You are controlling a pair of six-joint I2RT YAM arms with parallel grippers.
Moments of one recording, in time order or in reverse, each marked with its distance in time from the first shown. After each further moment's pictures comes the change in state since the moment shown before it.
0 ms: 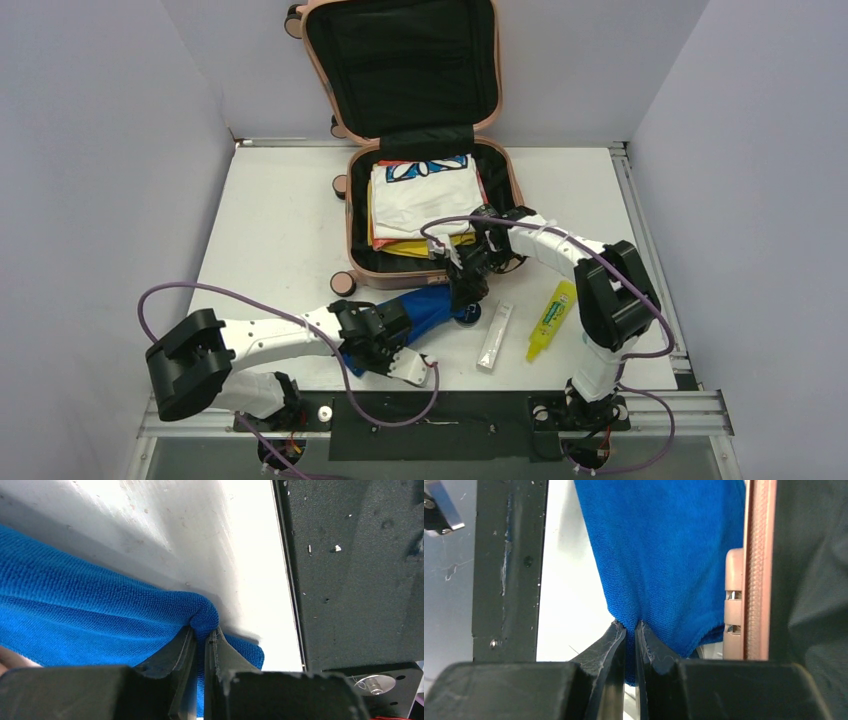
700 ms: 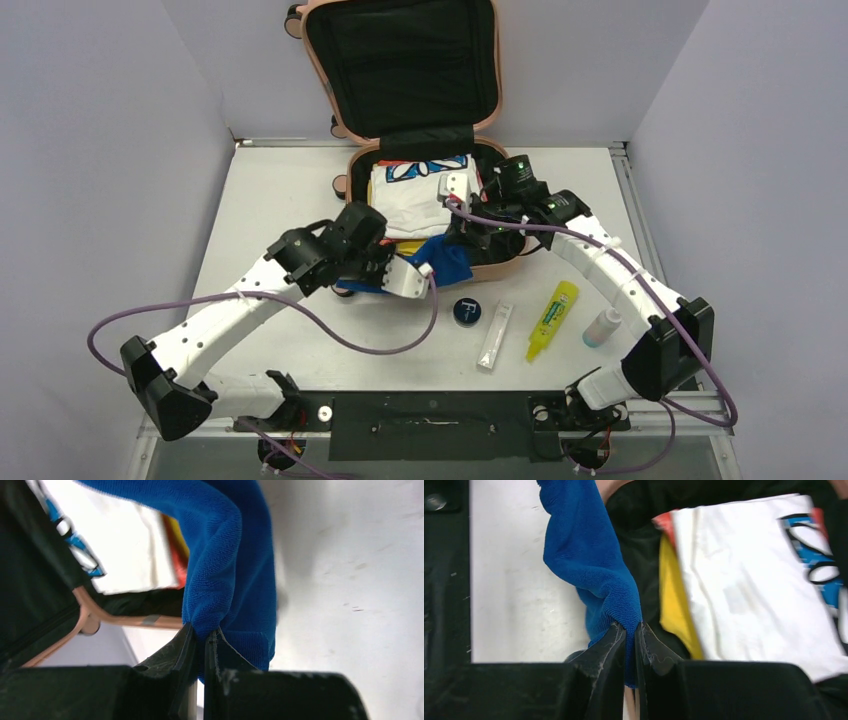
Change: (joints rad) left arm 0.259 -0.101 0.578 -0.270 -0.103 0.285; right arm -0.002 -0.309 0.185 0.169 0.159 0.216
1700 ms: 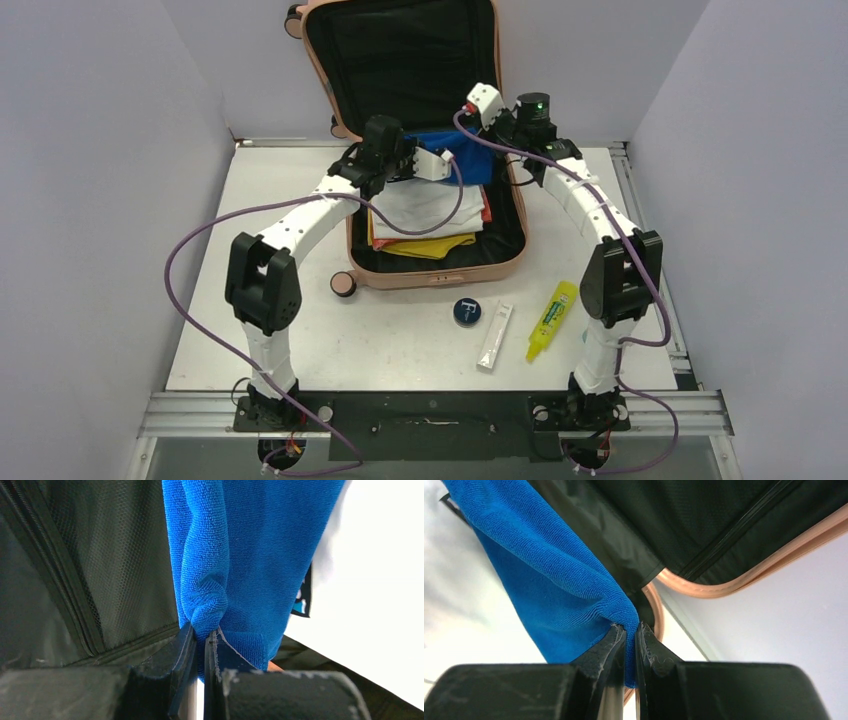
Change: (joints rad) left arm 0.320 0.664 0.445 0.690 -0.057 0.190; right arm -0.238 0.416 0.382 0.414 0.451 0.058
